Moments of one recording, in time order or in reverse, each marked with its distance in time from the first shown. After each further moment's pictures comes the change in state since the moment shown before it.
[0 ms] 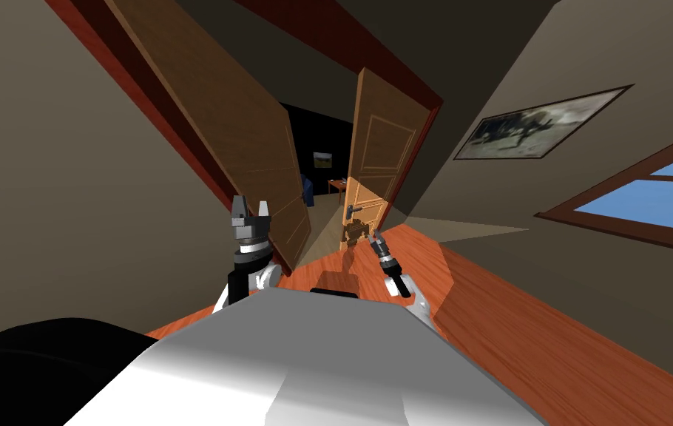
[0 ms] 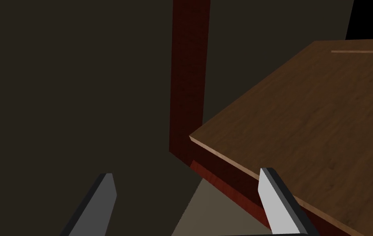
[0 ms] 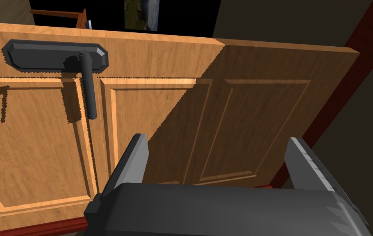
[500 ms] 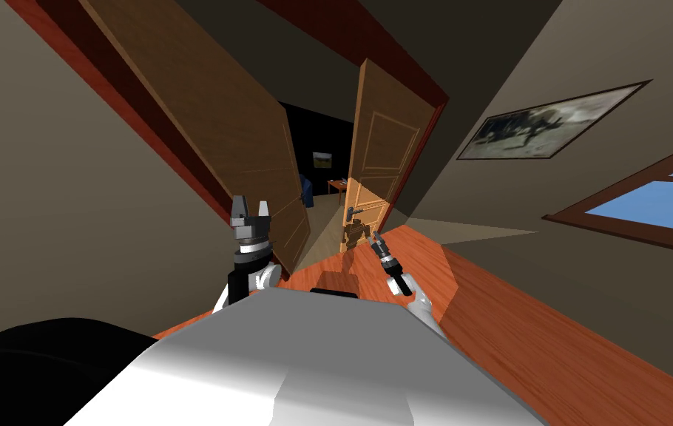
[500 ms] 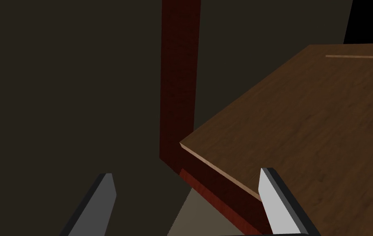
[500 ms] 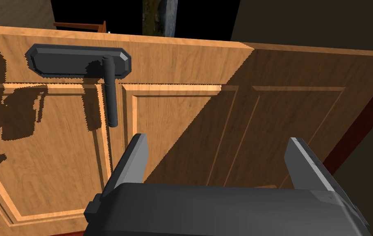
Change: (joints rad) arm -0.047 -0.045 0.000 0.111 0.035 -0.038 -0.078
